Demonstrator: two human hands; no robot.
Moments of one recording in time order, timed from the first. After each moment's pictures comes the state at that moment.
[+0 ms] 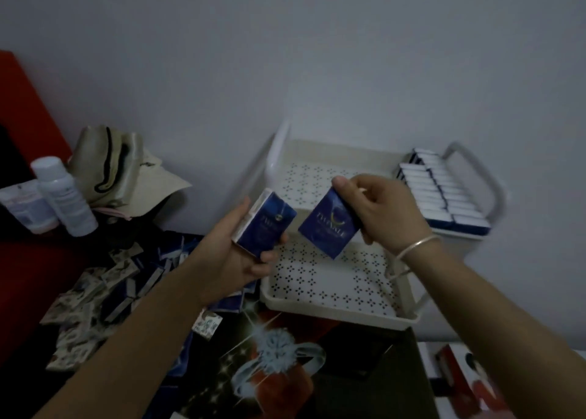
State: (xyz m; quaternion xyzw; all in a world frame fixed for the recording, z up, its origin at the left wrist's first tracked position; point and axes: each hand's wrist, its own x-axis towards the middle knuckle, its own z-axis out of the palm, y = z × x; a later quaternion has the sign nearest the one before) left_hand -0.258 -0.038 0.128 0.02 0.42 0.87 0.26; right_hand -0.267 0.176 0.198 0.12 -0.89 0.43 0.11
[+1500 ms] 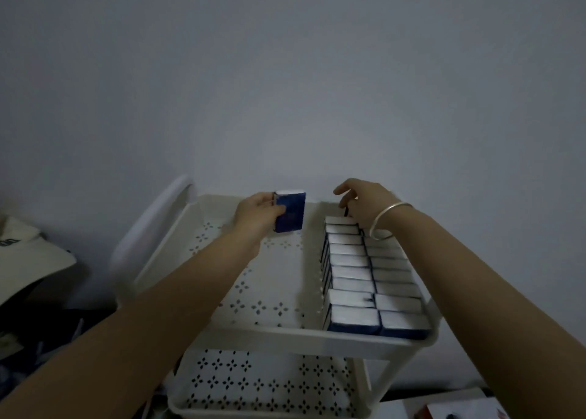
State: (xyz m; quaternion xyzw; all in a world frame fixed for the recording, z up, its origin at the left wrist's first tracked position) left_hand -0.499 0.152 0.151 -0.08 0.70 0.71 -0.01; right_hand -0.495 0.354 0.200 0.05 -0.97 0.22 0.03
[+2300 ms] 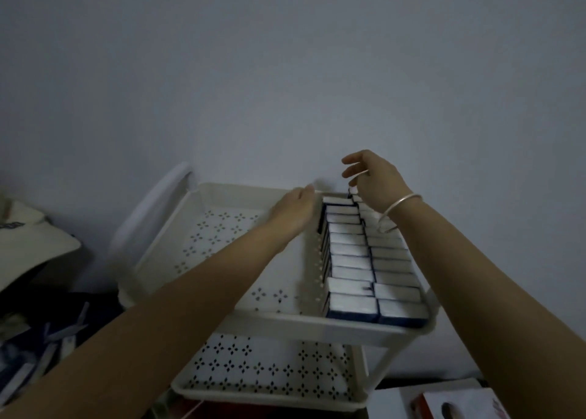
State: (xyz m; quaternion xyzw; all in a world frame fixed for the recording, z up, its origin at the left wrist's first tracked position) left_hand -0.486 0.198 0.160 0.01 0.82 0.57 0.04; right_hand -0.489 0.353 0.210 0.03 -0.91 0.40 0.12
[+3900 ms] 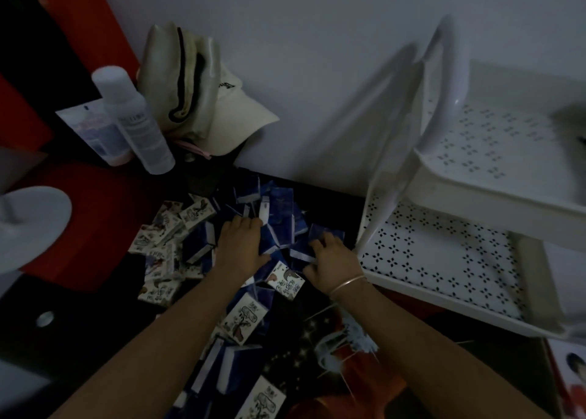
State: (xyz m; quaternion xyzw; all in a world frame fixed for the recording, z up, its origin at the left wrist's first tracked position) left_hand -0.322 -0.200 -0.110 -0.05 1.00 0.02 0.03; right_hand -0.345 0.004 -0.110 0.26 -0.96 0.08 -0.03
